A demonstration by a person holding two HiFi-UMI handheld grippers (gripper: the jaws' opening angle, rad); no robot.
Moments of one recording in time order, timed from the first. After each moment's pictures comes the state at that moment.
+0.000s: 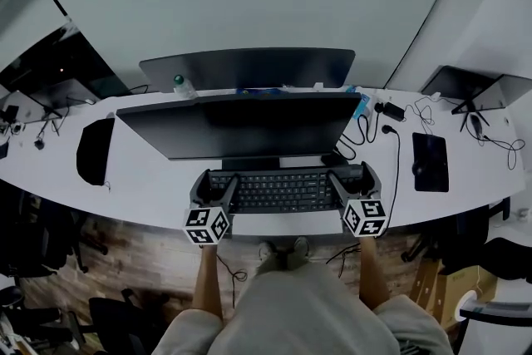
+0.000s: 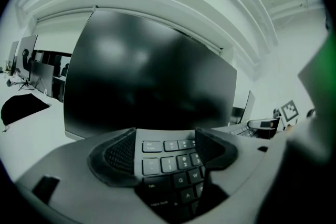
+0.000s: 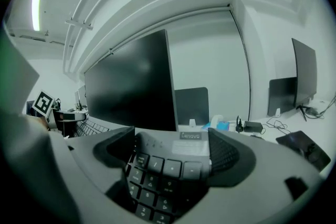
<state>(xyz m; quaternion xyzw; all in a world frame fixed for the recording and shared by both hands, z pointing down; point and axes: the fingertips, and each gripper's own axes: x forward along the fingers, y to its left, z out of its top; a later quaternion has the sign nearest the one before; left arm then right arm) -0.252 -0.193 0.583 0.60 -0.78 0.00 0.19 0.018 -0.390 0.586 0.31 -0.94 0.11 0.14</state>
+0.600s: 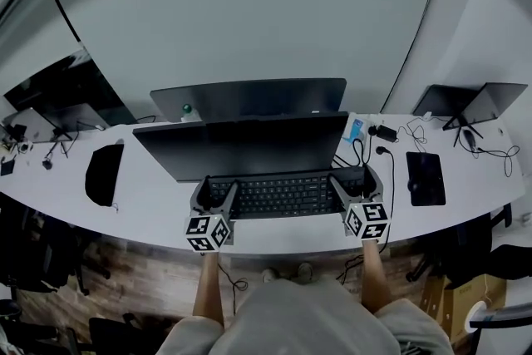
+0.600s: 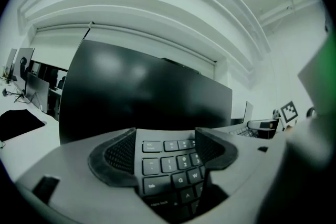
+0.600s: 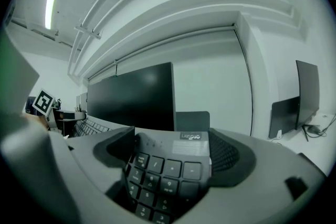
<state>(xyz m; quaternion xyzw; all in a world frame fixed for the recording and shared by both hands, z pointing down) -0.252 -0.195 0.509 0.61 -0.79 -0.03 0.11 0.017 -0.393 0.509 0.31 -0.95 0.05 0.08</state>
